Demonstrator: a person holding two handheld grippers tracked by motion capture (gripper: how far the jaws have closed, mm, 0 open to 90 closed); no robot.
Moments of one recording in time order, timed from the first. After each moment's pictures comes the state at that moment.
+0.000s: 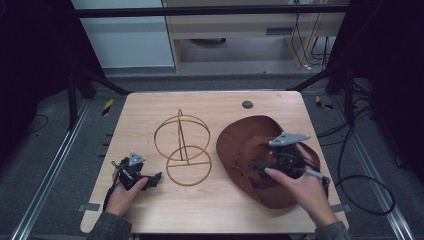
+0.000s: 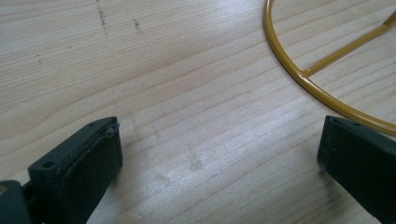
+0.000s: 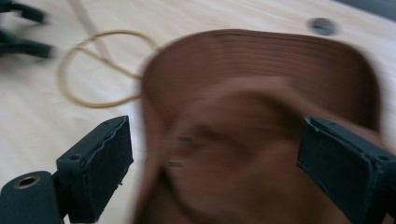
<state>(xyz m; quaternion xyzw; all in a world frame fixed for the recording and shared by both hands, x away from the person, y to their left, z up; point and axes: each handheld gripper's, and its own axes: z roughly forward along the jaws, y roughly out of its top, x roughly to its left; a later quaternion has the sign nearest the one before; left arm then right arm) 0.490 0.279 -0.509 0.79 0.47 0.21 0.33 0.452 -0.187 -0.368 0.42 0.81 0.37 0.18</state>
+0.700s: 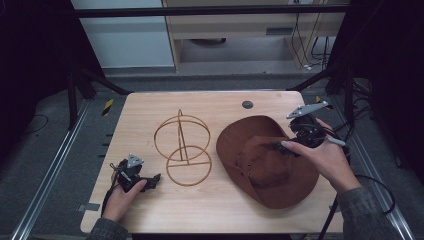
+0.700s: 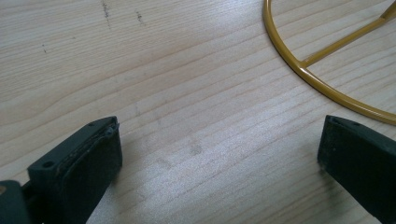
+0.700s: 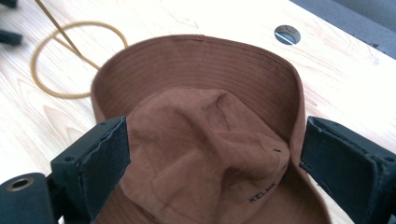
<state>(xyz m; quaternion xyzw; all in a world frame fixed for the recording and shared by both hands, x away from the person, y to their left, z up) 0.483 0.282 -0.509 0.79 0.47 0.21 0.33 0.498 -0.229 -0.320 0.39 0.85 0.32 0.18</state>
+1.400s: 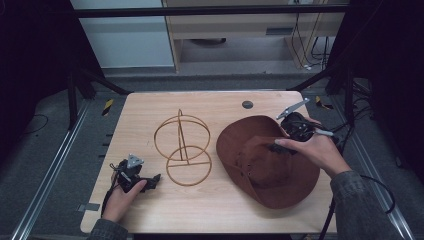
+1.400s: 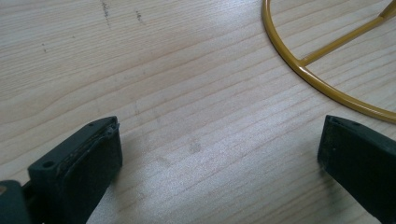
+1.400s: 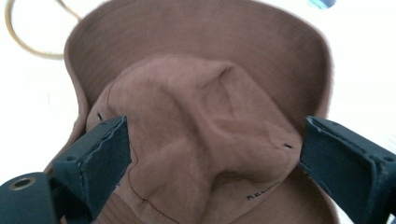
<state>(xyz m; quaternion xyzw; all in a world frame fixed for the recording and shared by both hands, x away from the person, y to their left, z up) 0.482 0.282 -0.509 0.79 0.47 0.21 0.33 0.532 -0.221 -0.347 0.37 0.89 0.25 0.12</state>
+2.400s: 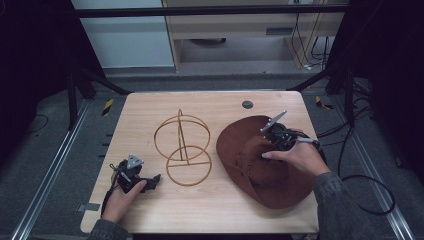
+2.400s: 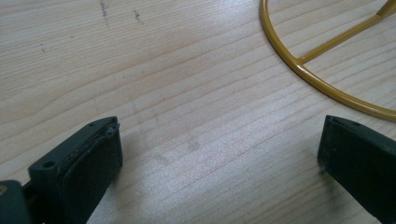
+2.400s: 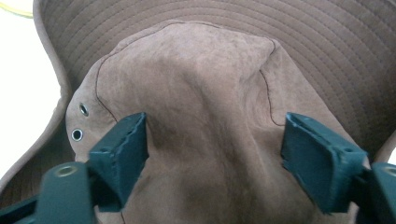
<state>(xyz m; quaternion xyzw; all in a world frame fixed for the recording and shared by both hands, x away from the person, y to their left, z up) 0.481 0.282 -0.509 0.79 0.47 0.21 0.32 0.542 -0.195 -0.395 0.34 0.91 0.21 0.10</state>
